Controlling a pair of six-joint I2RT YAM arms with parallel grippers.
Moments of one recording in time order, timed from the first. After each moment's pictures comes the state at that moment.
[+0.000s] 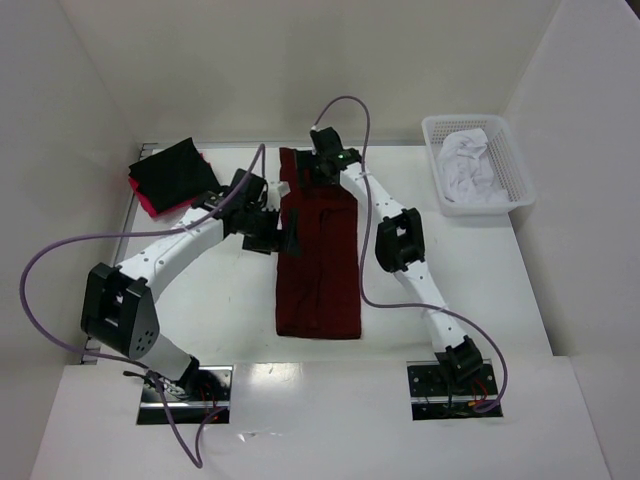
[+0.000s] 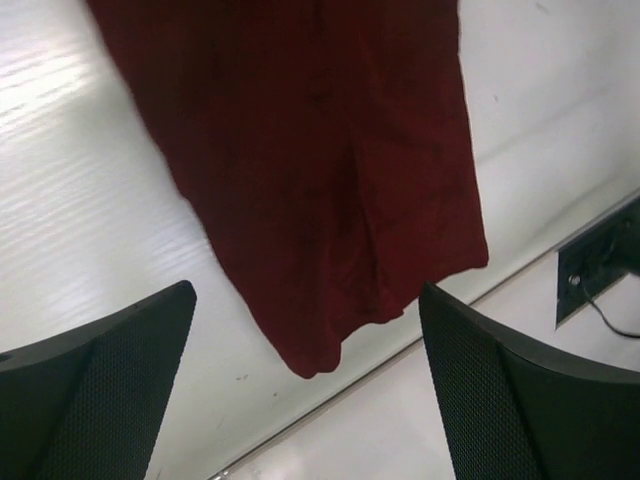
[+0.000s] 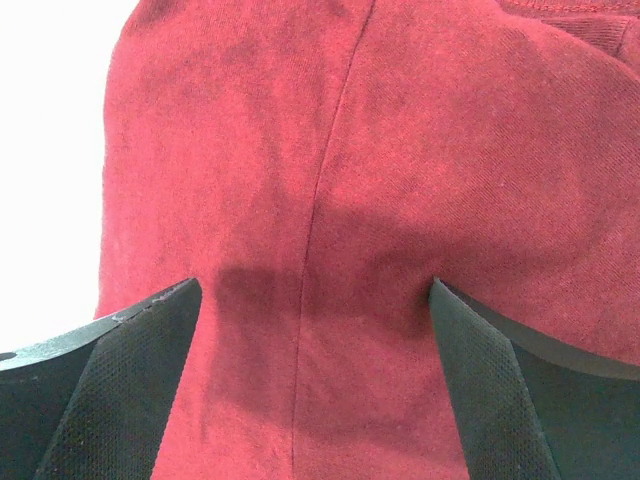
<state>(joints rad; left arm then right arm) -0.41 1.53 1.24 -0.74 0.35 -0.30 0.48 2.81 2.74 -0.74 0.00 0.29</state>
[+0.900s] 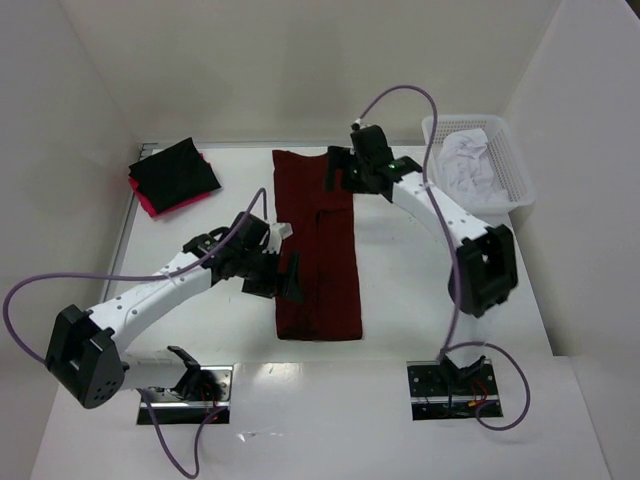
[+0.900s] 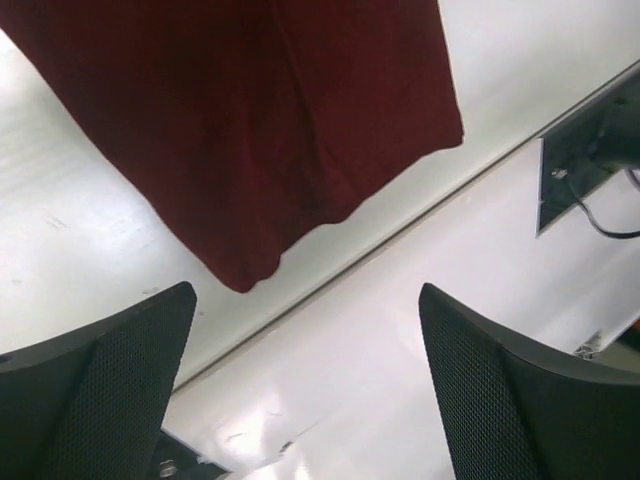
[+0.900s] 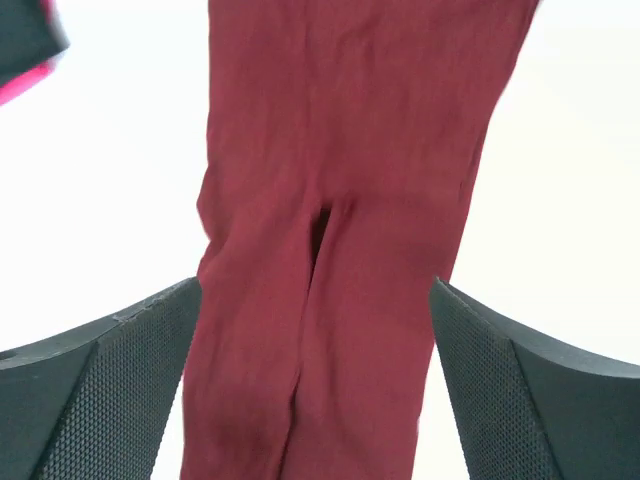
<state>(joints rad) -0.59 1.27 0.97 -0.73 0.37 -0.44 0.48 1.90 1.70 -0.52 0.02 0.44</state>
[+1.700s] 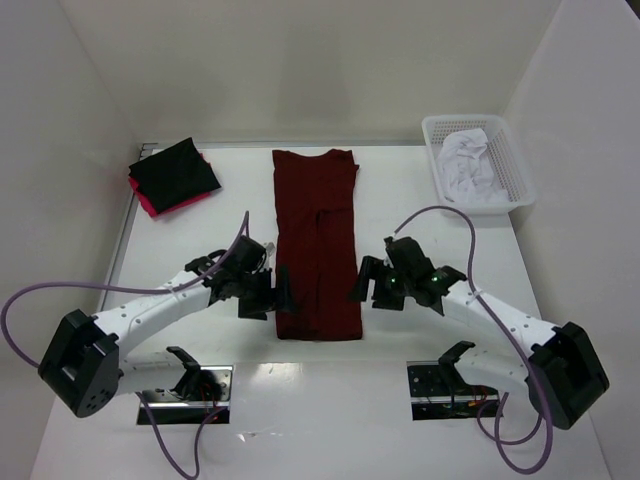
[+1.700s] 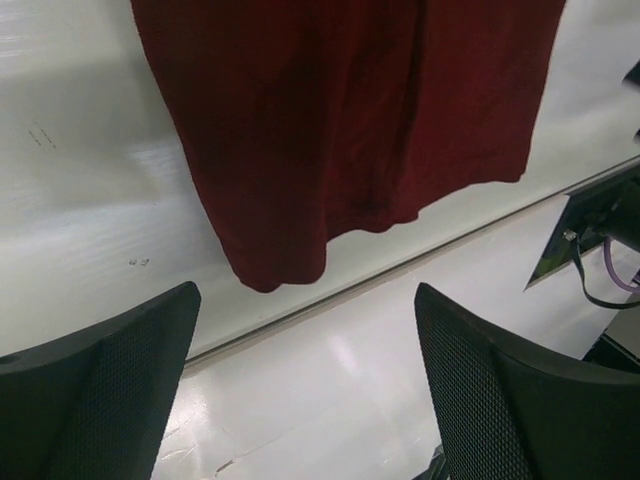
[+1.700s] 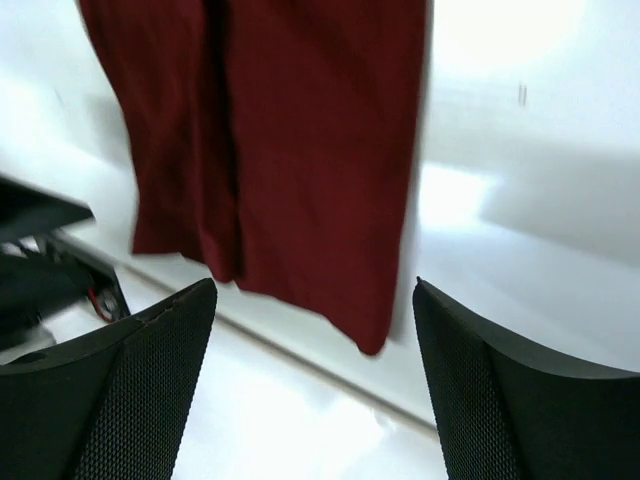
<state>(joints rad) -0.61 1.19 0.71 -0.59 0.30 -0.74 0.58 1.11 0.60 -0.38 -0.23 0.79</state>
